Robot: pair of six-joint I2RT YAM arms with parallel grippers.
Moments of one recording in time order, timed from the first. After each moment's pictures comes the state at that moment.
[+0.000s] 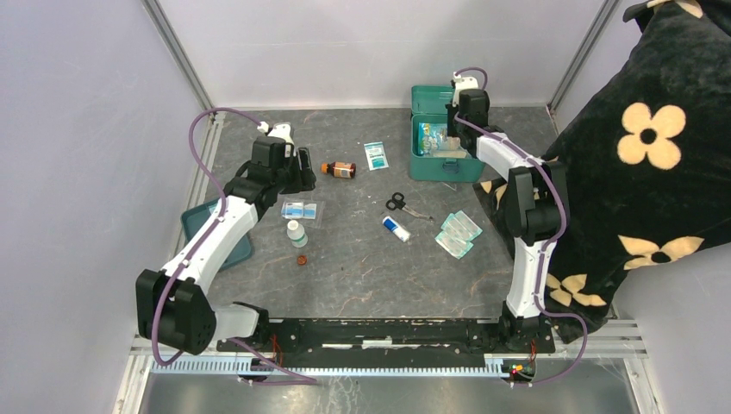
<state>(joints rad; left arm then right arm) -0.28 1.28 1.03 -0.41 -0.07 -0.29 0.18 2.09 1.59 0.00 0.13 0.01</state>
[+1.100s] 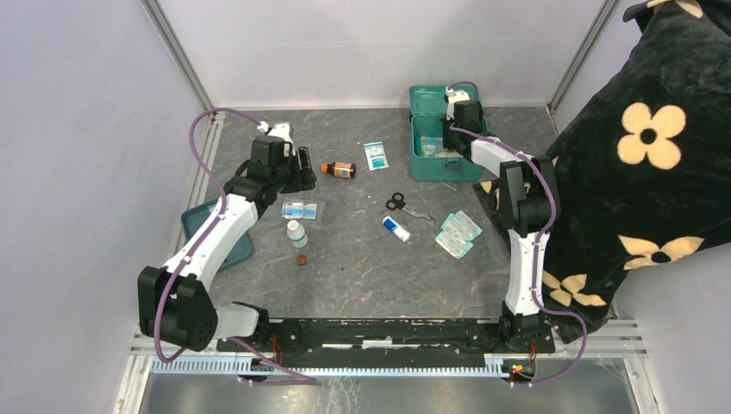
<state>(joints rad) -0.26 1.30 1.03 -0.39 -0.03 -0.29 0.18 2.21 1.62 -0.02 0.07 -0.01</state>
